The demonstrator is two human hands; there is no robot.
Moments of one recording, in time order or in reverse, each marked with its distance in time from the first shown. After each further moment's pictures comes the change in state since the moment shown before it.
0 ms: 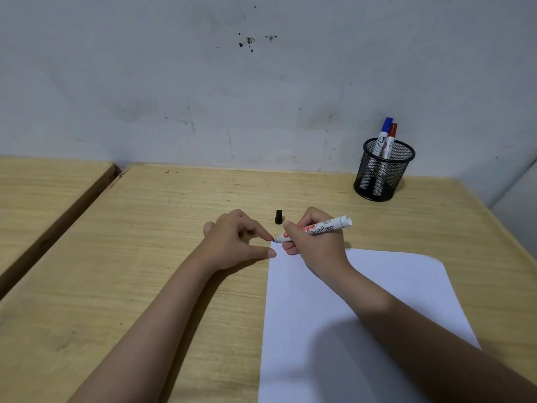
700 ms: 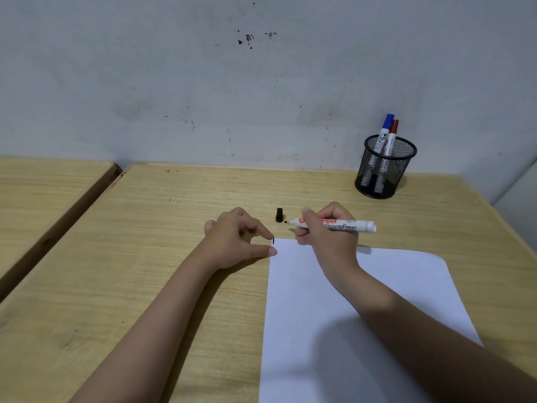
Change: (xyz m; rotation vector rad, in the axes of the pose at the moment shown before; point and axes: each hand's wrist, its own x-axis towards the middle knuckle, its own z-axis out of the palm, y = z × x) left_hand 0.001 -0.002 0.001 0.017 -0.010 -0.002; right_hand -0.002 -0.006 -0.006 0.153 0.202 -0.001
